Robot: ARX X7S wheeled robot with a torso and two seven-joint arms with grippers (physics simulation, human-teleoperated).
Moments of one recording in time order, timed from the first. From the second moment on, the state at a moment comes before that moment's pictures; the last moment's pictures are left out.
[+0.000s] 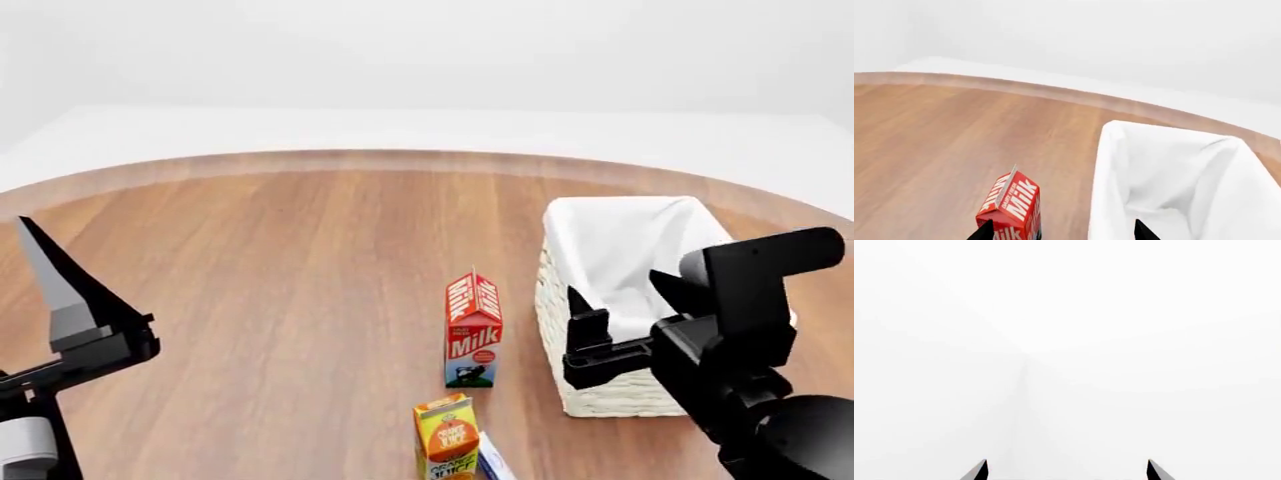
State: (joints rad) left arm 0.06 -0.25 -0.12 0.62 -0.02 0.23 -0.43; right arm 0.51 0.50 0.25 -0.74 1.21 1.46 0.49
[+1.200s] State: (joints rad) left arm 0.05 -0.28 -0.09 0.61 -0.02 0.21 -0.46; right arm 0.38 0.63 0.01 -0.53 1.26 1.36 0.55
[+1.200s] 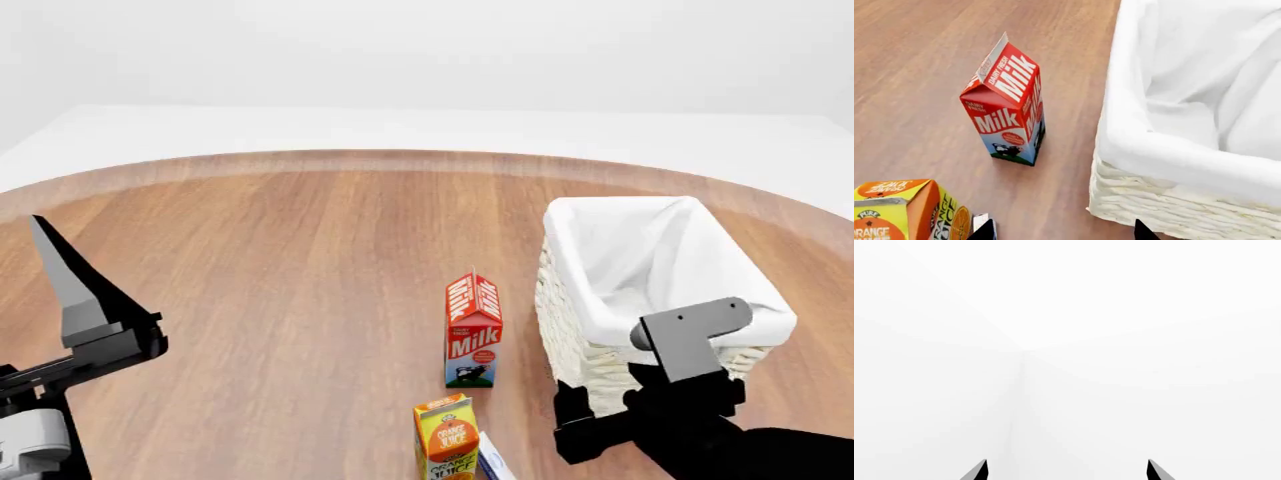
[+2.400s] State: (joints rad) left arm 0.06 -0.30 -0.07 0.58 -0.02 0.23 -0.49; right arm 0.24 0.61 -0.32 -0.42 0.93 1.10 0.32
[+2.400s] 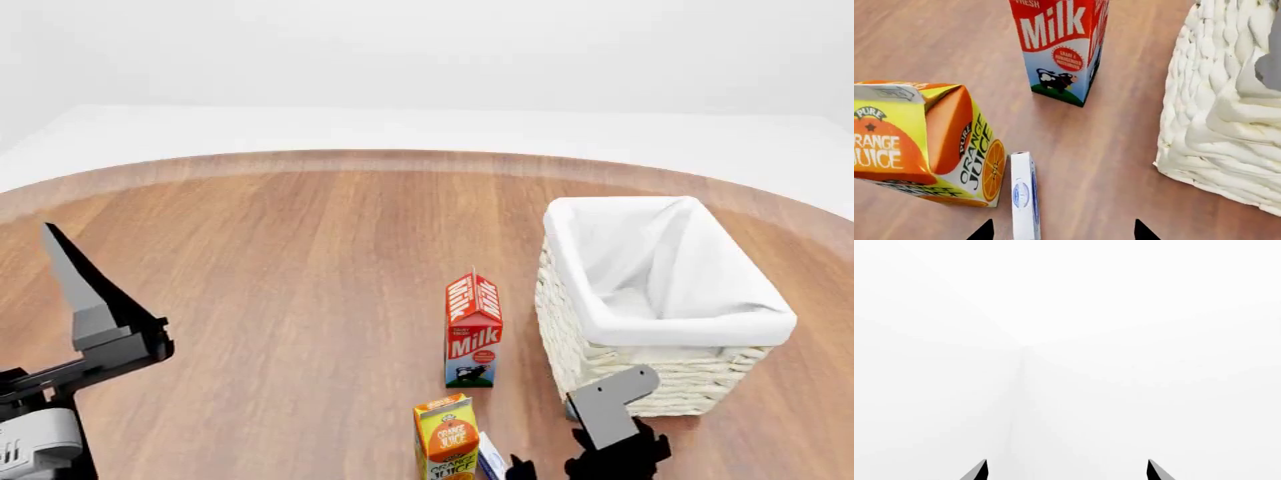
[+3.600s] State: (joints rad) left arm 0.06 -0.32 -0.06 0.56 -0.03 0.24 -0.51; right arm 0.29 0.51 -0.52 -0.18 0.77 0.97 0.22
